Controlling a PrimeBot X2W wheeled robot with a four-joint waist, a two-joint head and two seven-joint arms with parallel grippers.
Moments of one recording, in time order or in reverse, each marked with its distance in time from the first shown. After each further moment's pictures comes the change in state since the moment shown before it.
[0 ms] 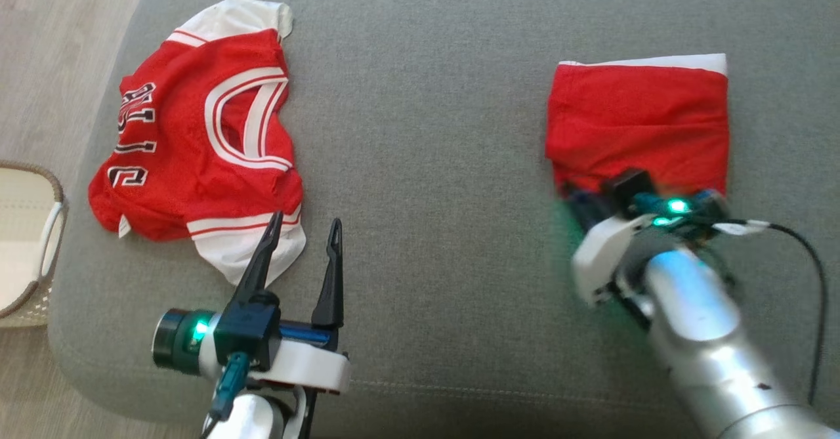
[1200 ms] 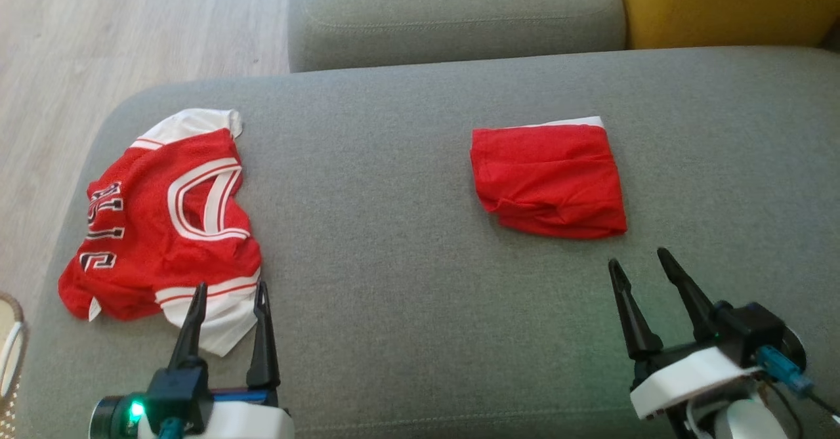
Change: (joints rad) left arm 0.215 0.011 0.164 -0.072 -0.017 0.010 0.000; right arm 0.631 0.021 -0.224 -0.764 0.179 0.000 -0.041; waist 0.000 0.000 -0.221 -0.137
